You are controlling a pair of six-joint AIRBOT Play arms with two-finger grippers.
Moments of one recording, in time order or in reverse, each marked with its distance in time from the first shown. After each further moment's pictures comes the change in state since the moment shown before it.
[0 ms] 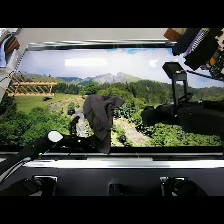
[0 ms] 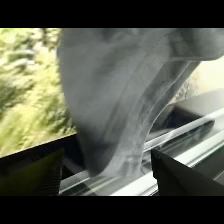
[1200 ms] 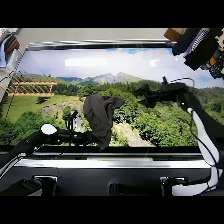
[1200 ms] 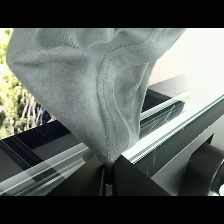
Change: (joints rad) left arm 0.111 0.033 0.066 -0.022 -0.194 0.018; right arm -0.428 -0.788 0.000 0.858 0.438 -0.223
